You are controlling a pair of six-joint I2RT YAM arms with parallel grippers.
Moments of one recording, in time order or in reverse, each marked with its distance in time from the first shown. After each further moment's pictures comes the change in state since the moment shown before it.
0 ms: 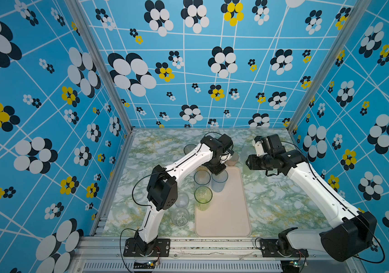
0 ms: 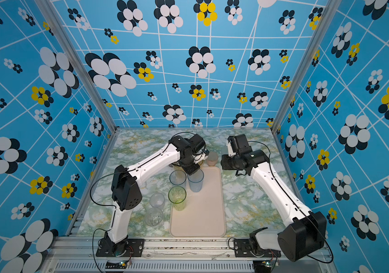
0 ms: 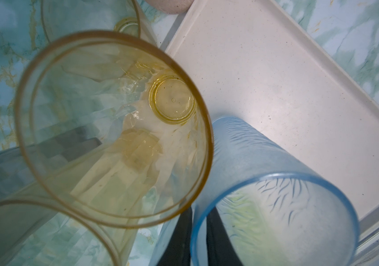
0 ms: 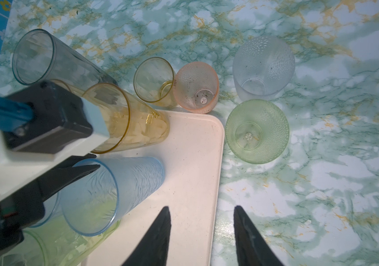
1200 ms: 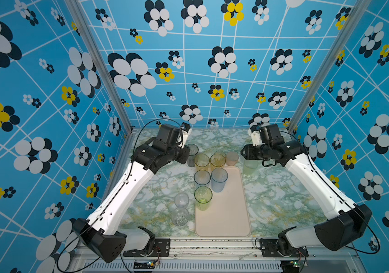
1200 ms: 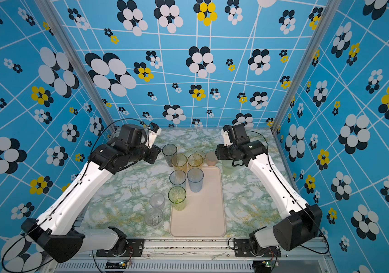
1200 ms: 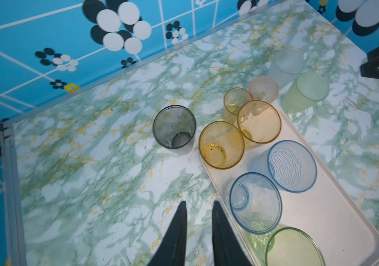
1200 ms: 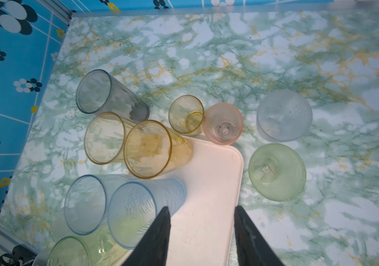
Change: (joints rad) left arm 0.332 -0.821 -0.543 0.388 0.016 -0.159; right arm 0.041 0.122 0.238 -0.007 -0.052 -0.030
